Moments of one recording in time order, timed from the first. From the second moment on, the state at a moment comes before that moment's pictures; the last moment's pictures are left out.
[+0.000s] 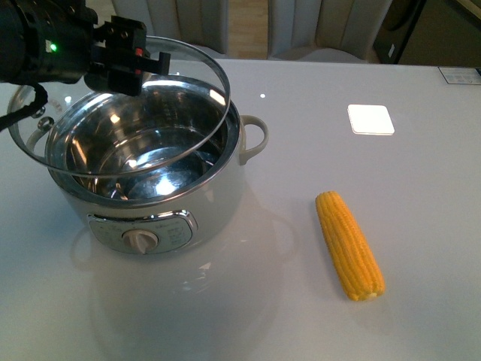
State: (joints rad) left arm -0.25 1.84 0.85 0.53 0.00 0.12; right arm 0.00 0.00 0.02 0.00 0.00 0.00
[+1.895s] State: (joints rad) left arm 0.51 1.87 0.64 0.74 0.25 0.24; right arm 0.00 0.00 0.02 0.00 0.00 0.00
